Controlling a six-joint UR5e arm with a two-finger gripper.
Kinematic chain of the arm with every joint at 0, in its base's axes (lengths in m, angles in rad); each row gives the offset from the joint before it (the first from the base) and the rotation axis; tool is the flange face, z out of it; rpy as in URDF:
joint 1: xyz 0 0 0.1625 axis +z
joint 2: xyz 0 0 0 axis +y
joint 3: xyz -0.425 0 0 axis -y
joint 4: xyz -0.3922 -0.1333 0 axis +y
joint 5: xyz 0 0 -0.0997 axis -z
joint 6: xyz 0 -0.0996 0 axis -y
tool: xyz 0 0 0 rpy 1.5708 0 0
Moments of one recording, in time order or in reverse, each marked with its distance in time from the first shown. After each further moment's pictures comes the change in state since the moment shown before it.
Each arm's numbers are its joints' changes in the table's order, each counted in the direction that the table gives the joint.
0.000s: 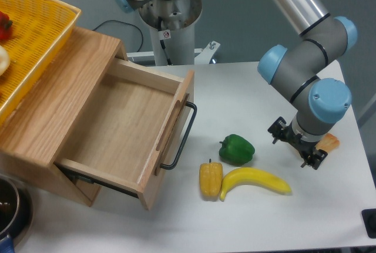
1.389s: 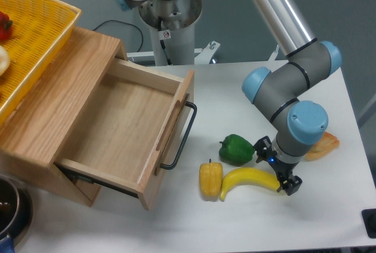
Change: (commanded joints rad) arm -0.055 0.072 0.006 -0.094 -0.101 0.207
